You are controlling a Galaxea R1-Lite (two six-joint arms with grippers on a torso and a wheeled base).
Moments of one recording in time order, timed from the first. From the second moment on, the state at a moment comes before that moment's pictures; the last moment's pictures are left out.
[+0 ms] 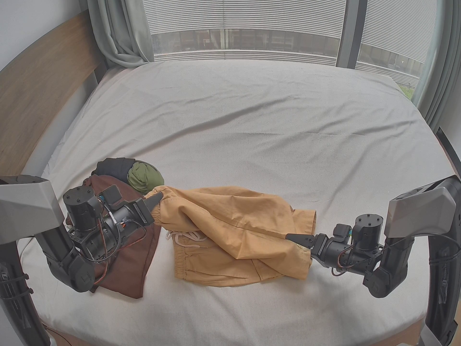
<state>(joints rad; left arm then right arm) -0.23 2.11 -0.47 -1.55 -0.28 -0.54 0.34 2.38 -0.47 -1.54 0.41 0.86</state>
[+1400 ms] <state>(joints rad) -0.23 2.12 -0.47 -1.55 -0.28 -0.54 0.33 2.34 -0.44 -1.55 0.48 0.89</state>
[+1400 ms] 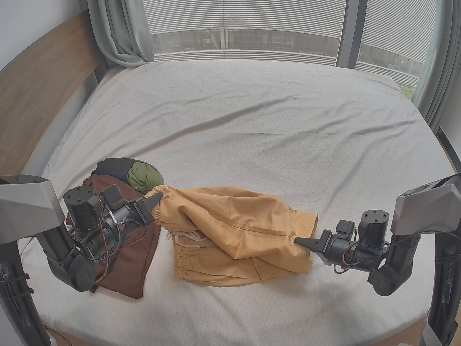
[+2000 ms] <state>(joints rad) -0.22 2.12 -0.47 -1.55 -0.28 -0.54 0.25 2.24 -0.40 -1.55 0.61 0.88</state>
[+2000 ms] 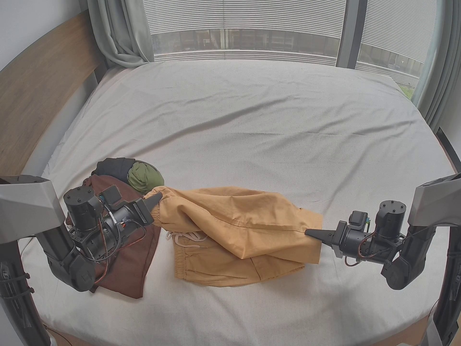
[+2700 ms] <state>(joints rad) -0.23 2.14 -0.47 -1.55 -0.28 -0.53 0.30 2.32 -0.48 -1.55 0.61 0.83</state>
